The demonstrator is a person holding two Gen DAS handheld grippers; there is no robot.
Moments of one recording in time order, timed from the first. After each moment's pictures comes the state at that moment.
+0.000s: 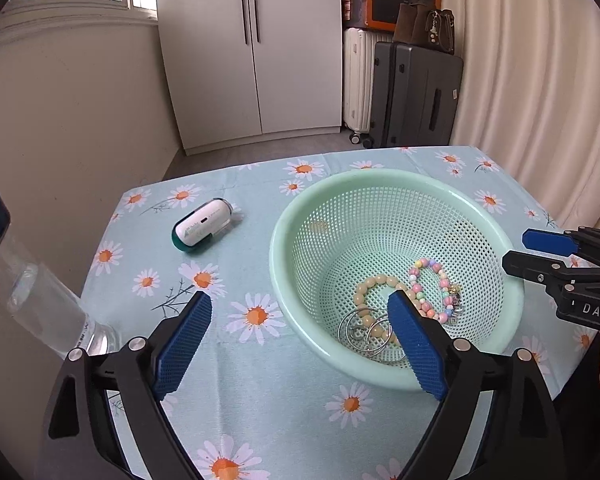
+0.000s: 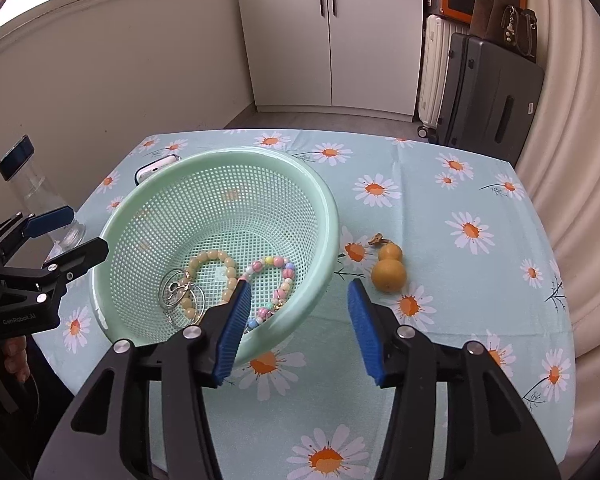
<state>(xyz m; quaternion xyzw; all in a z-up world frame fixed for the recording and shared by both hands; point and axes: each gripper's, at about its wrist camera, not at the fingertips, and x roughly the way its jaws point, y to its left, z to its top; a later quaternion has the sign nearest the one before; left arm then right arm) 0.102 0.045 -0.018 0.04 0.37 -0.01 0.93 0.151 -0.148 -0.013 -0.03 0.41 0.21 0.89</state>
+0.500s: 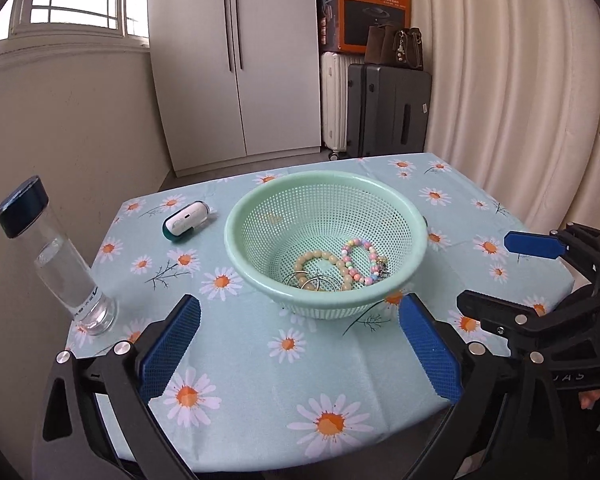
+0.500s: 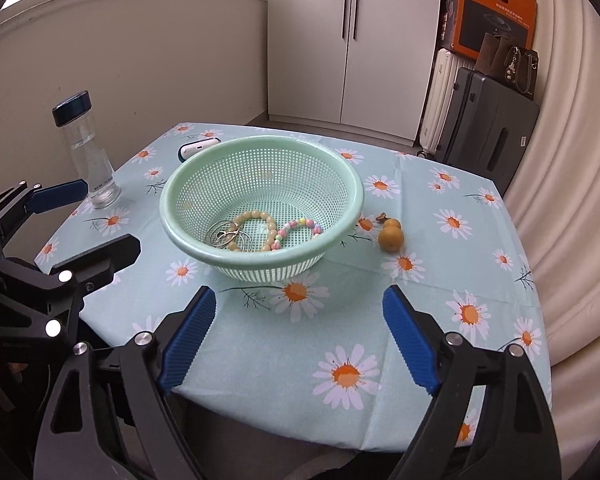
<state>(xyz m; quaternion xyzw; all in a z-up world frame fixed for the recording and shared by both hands) 0.015 0.001 -0.001 0.03 0.34 -0.03 0.94 0.052 -0.149 0.005 -0.07 0.37 0.21 0.90</state>
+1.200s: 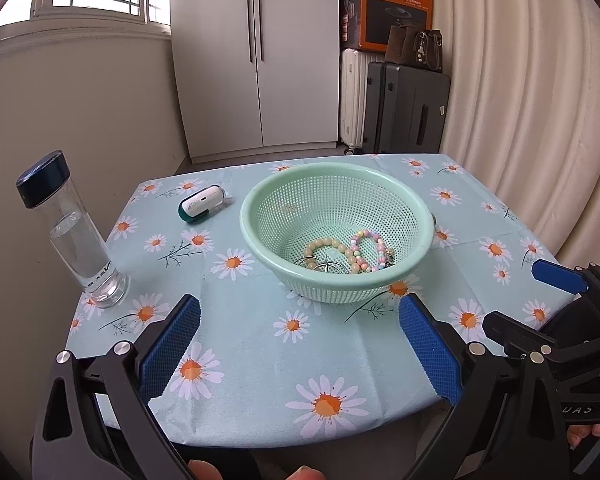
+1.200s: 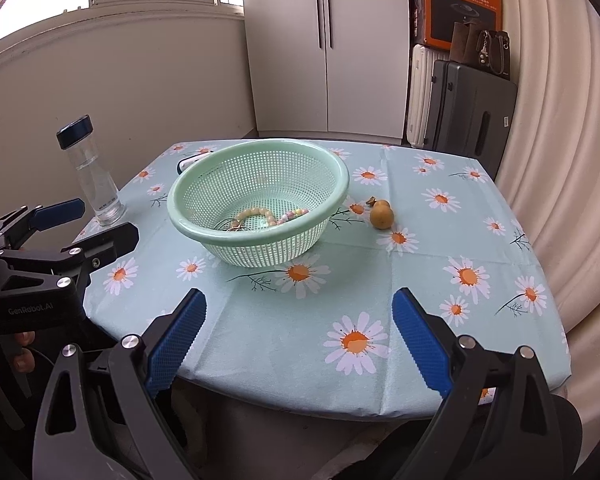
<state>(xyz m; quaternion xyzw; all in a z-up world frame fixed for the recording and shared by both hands) 0.003 0.004 -0.001 0.01 0.35 -0.01 0.94 0.023 -0.165 -0.002 -0.02 0.35 0.19 0.92</state>
